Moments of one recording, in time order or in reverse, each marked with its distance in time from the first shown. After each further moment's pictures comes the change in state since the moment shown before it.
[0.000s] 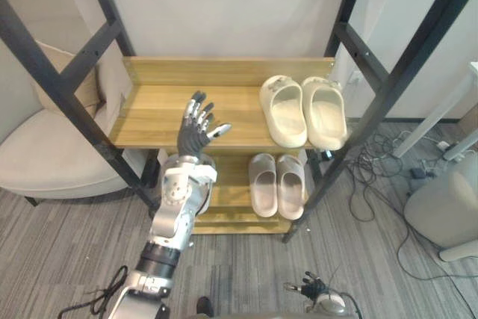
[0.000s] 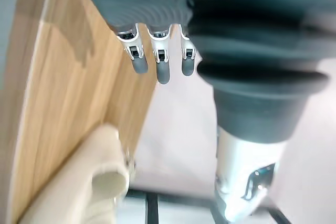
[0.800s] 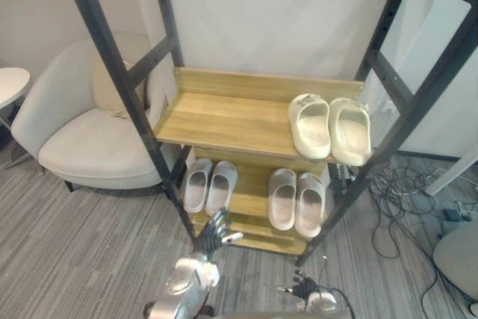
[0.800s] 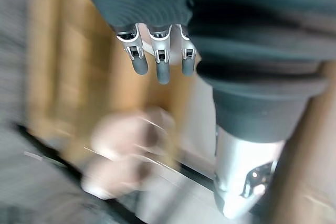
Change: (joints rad) left arm 0.404 0.001 -0.017 0.552 0.159 0.074 -0.174; right arm -0.001 0.005 0.083 0.010 -0.019 -0.017 0.002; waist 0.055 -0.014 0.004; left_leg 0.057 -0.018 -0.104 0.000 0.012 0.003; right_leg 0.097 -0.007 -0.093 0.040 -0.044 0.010
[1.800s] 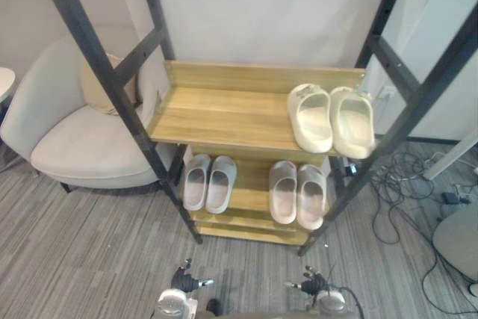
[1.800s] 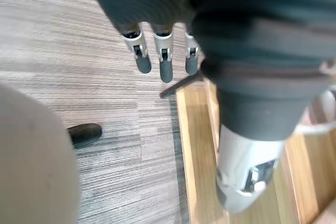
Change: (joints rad) left arm -0.119 -0.015 0.143 0.395 0.363 0.001 0.198; right arm 0.004 -0.014 -0.069 -0.028 -0.040 -0.023 -0.018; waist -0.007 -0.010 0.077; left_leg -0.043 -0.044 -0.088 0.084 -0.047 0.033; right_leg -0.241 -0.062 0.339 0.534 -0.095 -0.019
